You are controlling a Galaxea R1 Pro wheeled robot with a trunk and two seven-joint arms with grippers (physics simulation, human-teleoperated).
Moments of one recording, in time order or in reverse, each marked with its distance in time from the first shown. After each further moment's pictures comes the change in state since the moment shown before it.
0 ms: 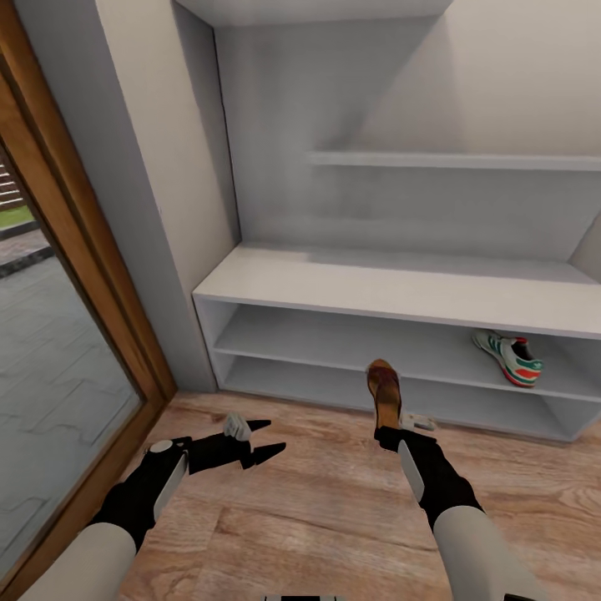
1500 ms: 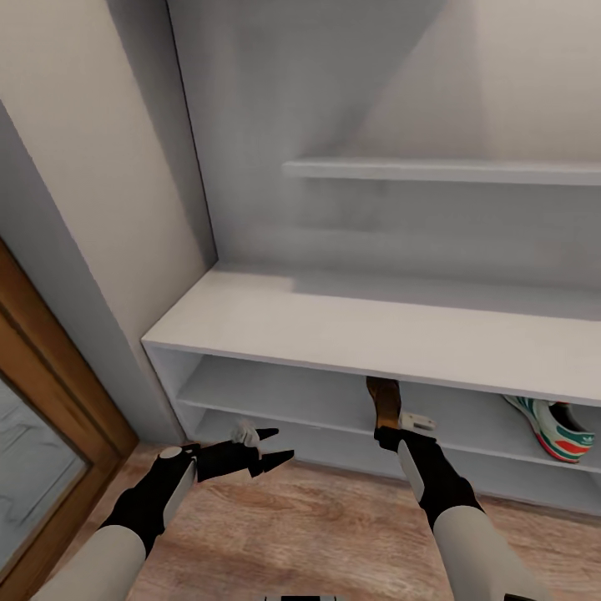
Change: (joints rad) left arm 0.000 -0.035 -0.003 0.058 -0.001 0.000 -0.001; right arm 0.000 0.000 0.003 0.000 0.000 0.000 0.002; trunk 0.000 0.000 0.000
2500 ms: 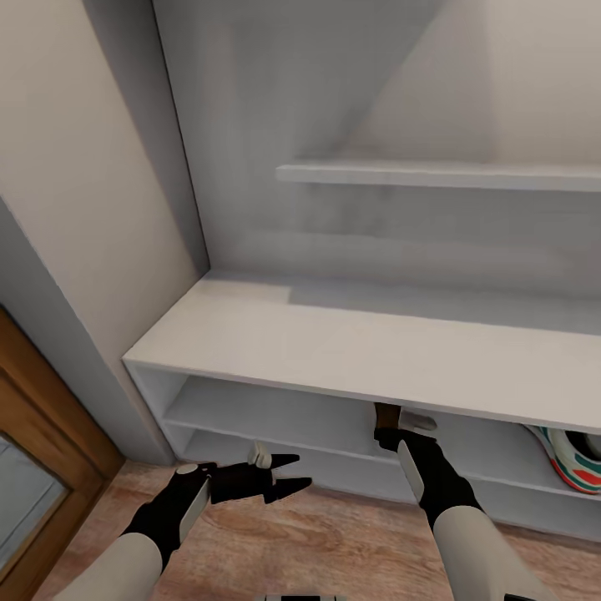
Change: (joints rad) left arm 0.000 -0.062 -0.002 0.139 -0.002 -0.003 -0.135; right arm 0.000 0.000 0.000 0.000 0.000 0.000 0.000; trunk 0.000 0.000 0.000
